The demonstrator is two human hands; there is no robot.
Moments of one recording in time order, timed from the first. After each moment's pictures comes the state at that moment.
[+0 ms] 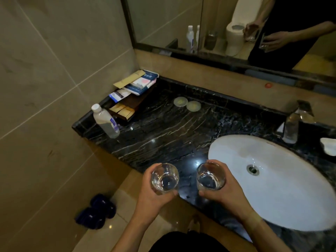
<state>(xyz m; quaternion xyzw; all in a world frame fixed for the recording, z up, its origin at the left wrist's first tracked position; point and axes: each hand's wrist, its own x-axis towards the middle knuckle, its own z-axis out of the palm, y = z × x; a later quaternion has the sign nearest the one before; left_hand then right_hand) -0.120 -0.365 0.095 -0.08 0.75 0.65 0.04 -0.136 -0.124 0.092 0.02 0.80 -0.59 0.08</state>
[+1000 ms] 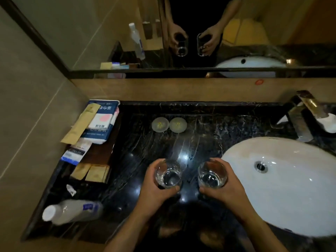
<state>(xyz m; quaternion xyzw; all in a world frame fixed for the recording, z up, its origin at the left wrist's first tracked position) -0.398 -0.406 0.077 0.09 0.78 0.57 0.23 -0.299 -0.189 0.067 0.23 0.77 -0.59 -0.04</state>
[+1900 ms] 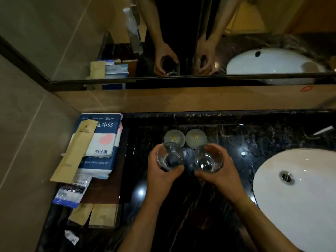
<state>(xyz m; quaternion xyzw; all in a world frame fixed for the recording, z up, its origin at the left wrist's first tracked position) -0.565 -0.389 0.031 0.05 0.74 0.65 0.18 -0.471 -0.217 0.029 0.27 0.78 -0.56 -0.09</state>
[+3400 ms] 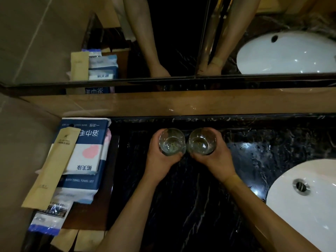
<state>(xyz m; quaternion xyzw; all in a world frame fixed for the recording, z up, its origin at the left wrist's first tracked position) -0.657 -0.341 -0.033 0.11 0.77 0.59 0.20 -0.566 -0.175 -0.023 0.31 0.77 -0.56 -0.08</state>
